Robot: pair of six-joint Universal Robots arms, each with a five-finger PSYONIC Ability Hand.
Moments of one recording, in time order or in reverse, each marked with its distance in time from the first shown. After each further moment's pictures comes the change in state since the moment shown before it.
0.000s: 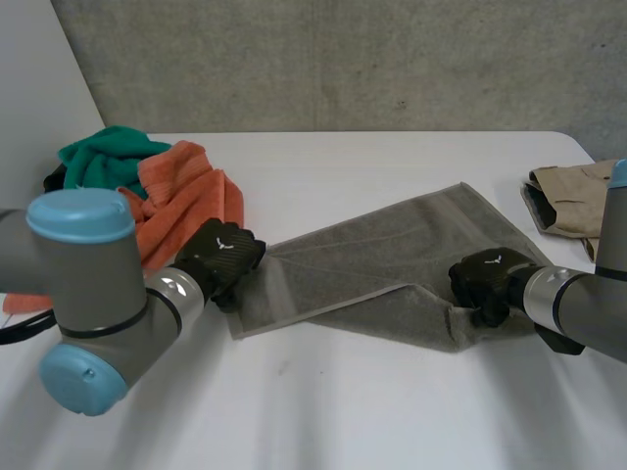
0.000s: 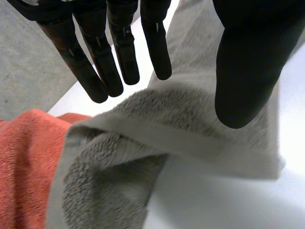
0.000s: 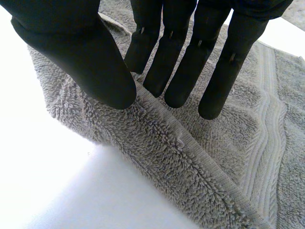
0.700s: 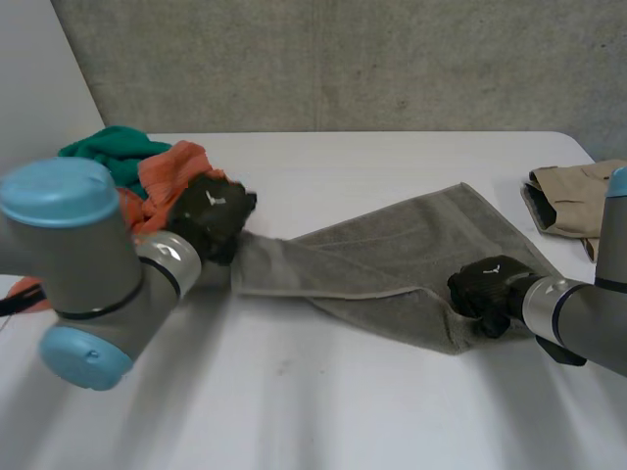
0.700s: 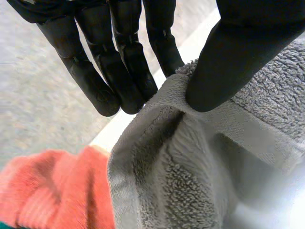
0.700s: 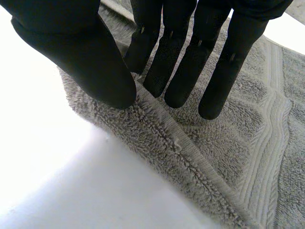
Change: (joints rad) left arm -0.011 0.072 0.063 0.058 -0.051 -0.098; right arm 0.015 -0.040 0.059 -0.005 0.023 -0.027; left_hand 0.539 0.600 0.587 0.601 0.562; right_hand 0.000 0.000 0.000 0.000 0.000
